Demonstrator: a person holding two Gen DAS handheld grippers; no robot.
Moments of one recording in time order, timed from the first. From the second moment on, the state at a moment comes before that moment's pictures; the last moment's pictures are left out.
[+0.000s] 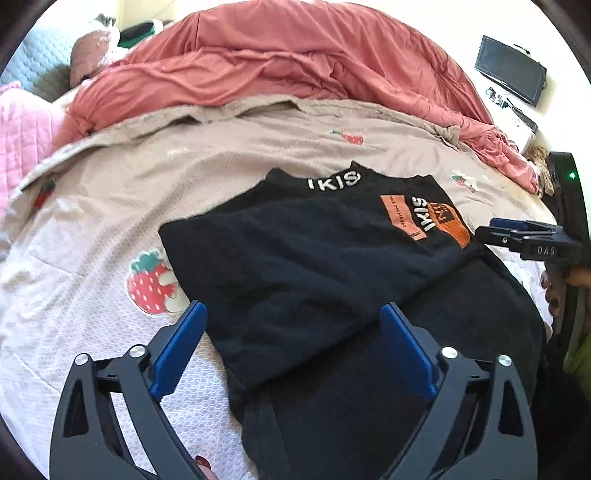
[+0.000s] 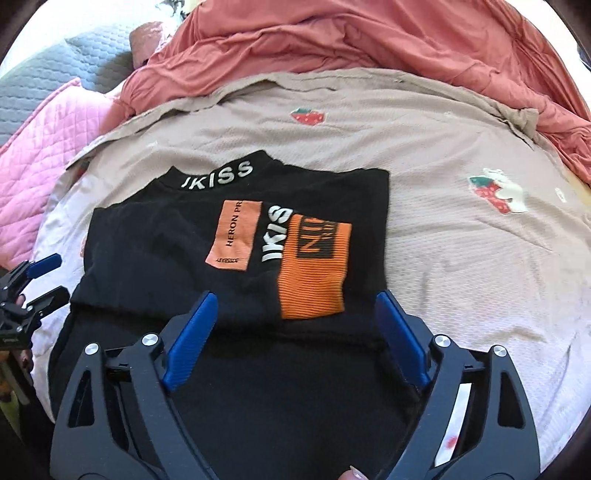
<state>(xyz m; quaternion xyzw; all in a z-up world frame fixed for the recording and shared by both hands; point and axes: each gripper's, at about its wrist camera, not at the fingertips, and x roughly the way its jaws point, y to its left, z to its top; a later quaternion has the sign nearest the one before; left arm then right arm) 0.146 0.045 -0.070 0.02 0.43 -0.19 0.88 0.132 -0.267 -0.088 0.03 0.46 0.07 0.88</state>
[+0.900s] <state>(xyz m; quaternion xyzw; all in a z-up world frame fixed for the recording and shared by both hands) 0.034 0.079 -0.040 -0.03 0.46 -0.10 0.88 0.001 -0.365 -0.046 0.07 0.45 0.06 0.89</state>
